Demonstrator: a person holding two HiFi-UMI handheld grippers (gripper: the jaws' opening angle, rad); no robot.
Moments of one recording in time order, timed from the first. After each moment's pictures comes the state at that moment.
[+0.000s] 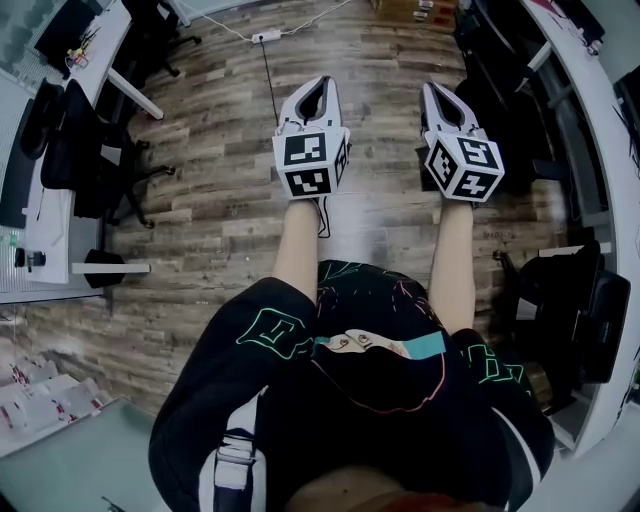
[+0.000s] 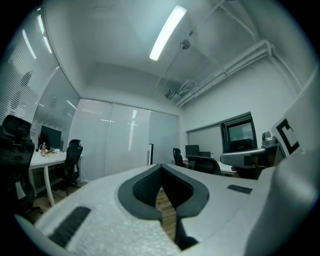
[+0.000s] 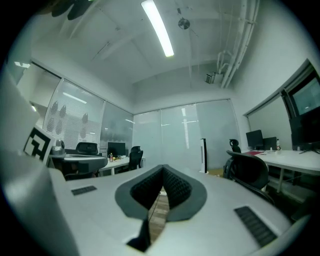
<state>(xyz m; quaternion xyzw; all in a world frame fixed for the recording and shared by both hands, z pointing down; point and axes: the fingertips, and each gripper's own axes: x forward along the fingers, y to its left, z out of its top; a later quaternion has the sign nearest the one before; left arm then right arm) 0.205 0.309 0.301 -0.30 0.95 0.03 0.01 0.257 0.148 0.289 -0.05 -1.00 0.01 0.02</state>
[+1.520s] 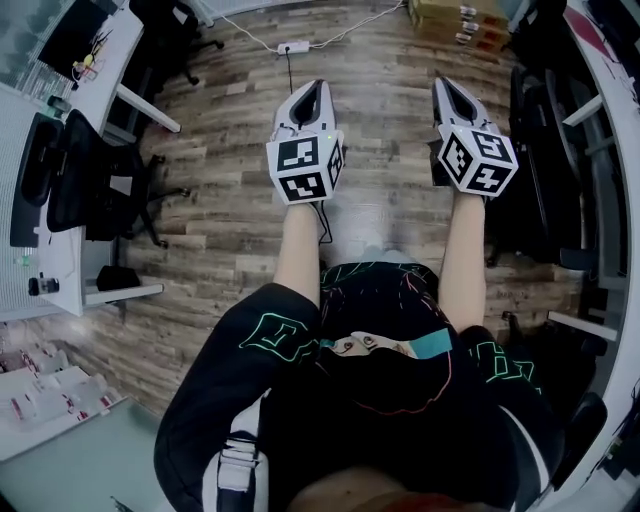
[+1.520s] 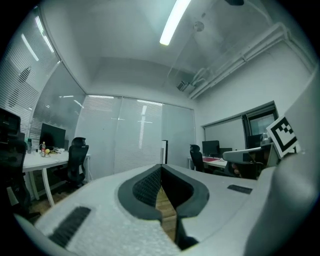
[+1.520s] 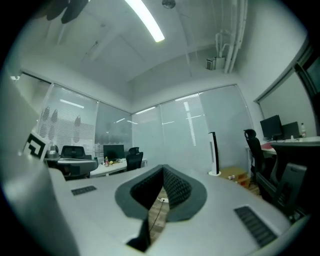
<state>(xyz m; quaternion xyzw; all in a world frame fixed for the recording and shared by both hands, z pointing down) -0.084 0.284 0.324 -0.24 0.97 0.02 -0.02 -0.057 0.085 0.311 -0.10 -0.99 0.04 0.03</state>
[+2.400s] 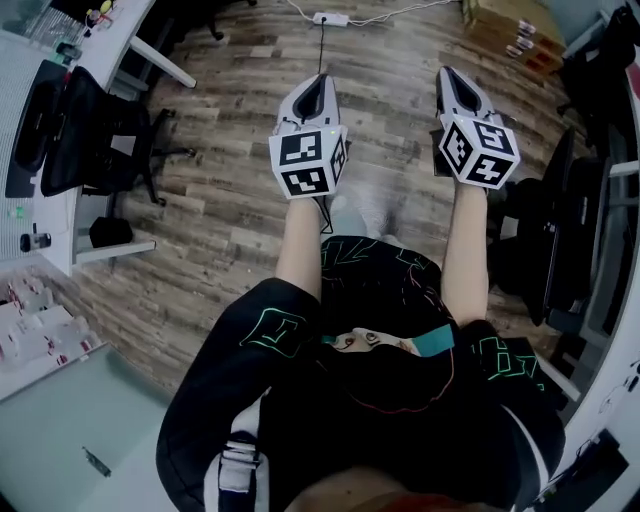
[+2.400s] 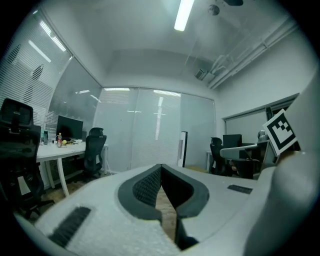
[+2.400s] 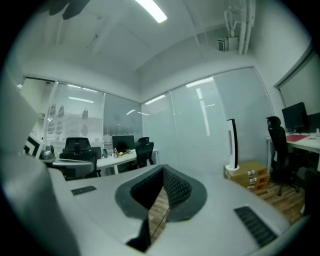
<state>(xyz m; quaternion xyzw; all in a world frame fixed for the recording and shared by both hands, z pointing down) -0.205 0.327 0.375 -0.15 0.99 0.04 -0.07 -0.226 0.129 0.352 -0.18 -0.98 0.03 0.08</state>
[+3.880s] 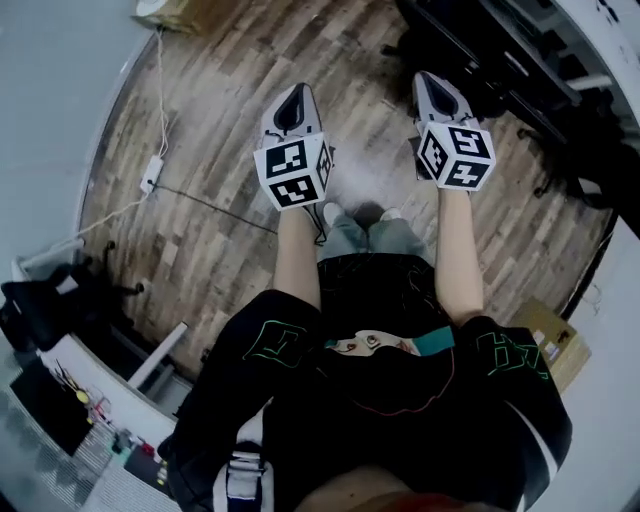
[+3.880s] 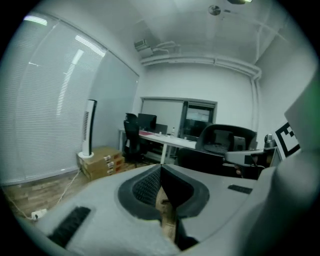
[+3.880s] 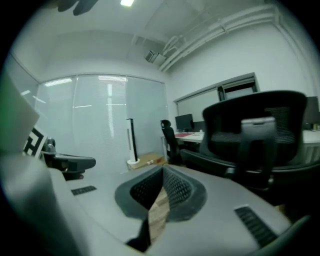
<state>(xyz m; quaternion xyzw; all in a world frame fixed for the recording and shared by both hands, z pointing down) -0.343 -0.020 0.451 -0.65 0.74 -0.03 -0.16 -0.164 -0.111 0.433 0.40 -0.90 0.10 0.11</state>
